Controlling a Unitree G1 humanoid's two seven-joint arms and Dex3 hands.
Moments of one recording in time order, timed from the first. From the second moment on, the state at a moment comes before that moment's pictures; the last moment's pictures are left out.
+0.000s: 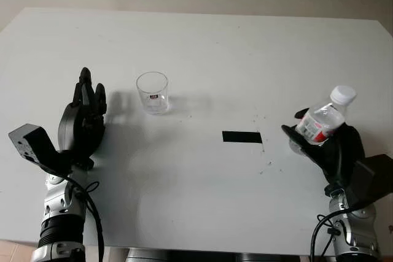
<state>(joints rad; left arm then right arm) -0.37 0.23 0.34 0.50 -0.40 -0.16 -0.38 -0.11 -0.26 -0.28 0.33 0.17 -0.26 0.24</state>
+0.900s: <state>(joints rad) -0.37 0.22 0.33 0.48 -0.40 -0.16 -0.36 -0.53 -0.30 -0.09 0.57 -0.16 -0.28 0.00</state>
